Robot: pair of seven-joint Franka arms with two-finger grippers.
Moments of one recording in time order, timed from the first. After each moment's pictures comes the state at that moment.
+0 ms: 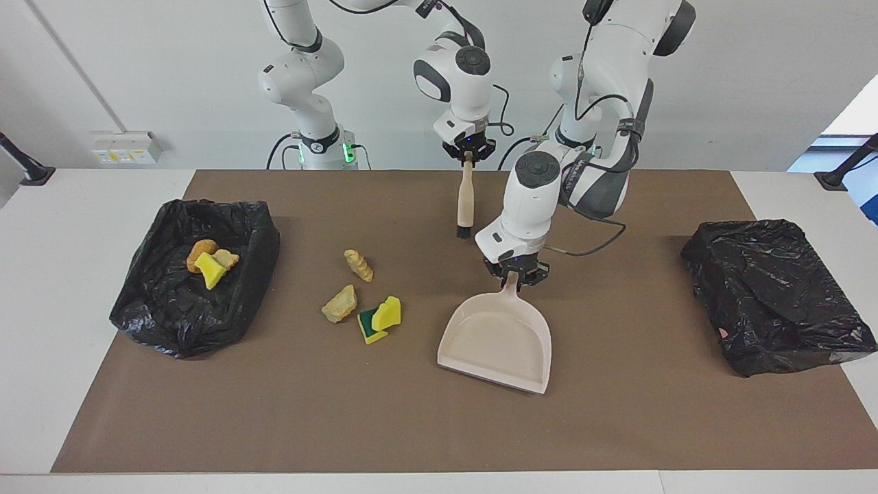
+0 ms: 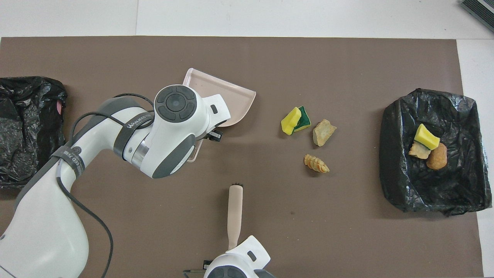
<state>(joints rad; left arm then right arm) -0.06 0.40 -0.52 -1.74 0.27 2.10 -0.24 0.81 -0.06 0.18 -2.25 0.18 2.10 1.00</state>
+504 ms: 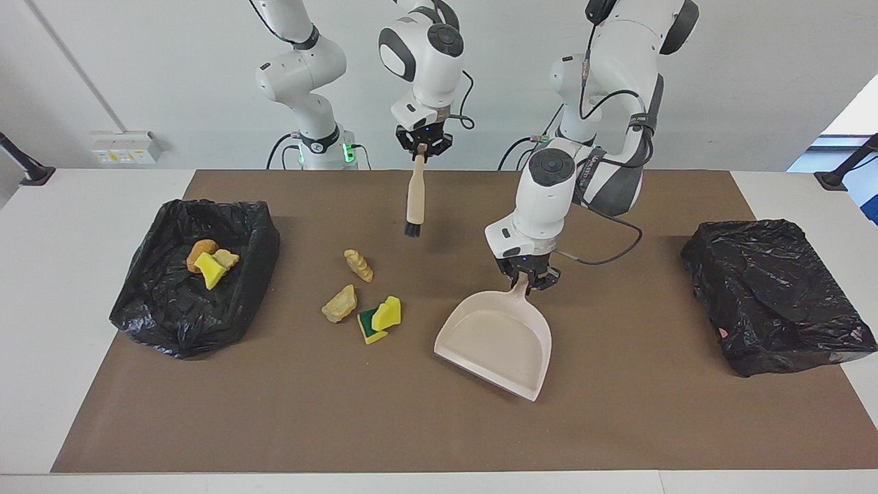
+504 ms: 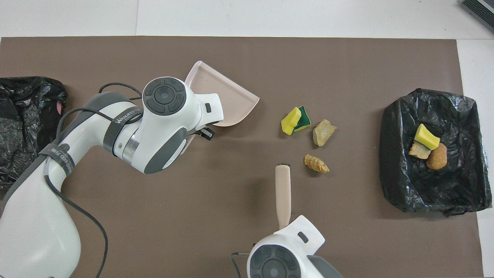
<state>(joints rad) -0.04 0.39 -0.52 -1.72 0.27 2.09 0.03 0.57 -0.22 0.18 -2.25 0.00 1.80 0.82</state>
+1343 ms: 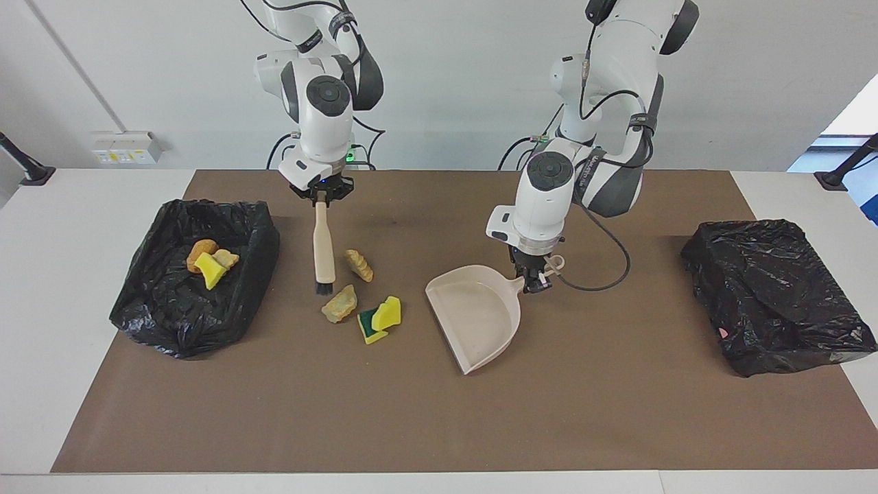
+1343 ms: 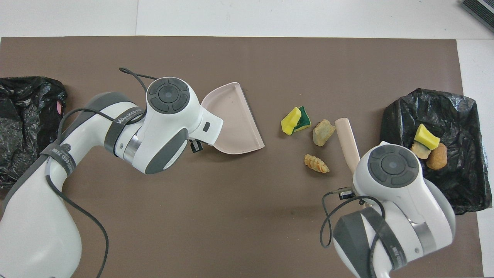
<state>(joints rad) -0.04 0.39 -0.53 -1.72 0.27 2.01 0.60 0.12 -0.15 0.18 -2.25 -0.21 1.84 0.24</state>
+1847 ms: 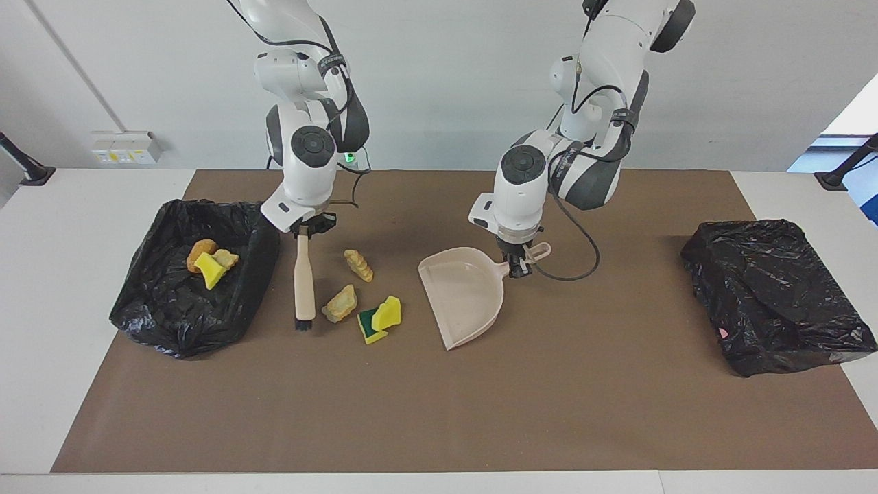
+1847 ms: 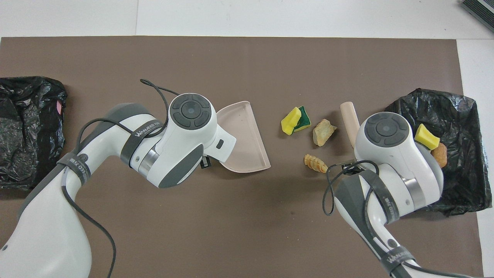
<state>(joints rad) -0.05 0.37 -0.59 -1.78 0.28 1.97 0.60 0.06 0.07 0.18 -2.11 -0.29 1.90 0.24</state>
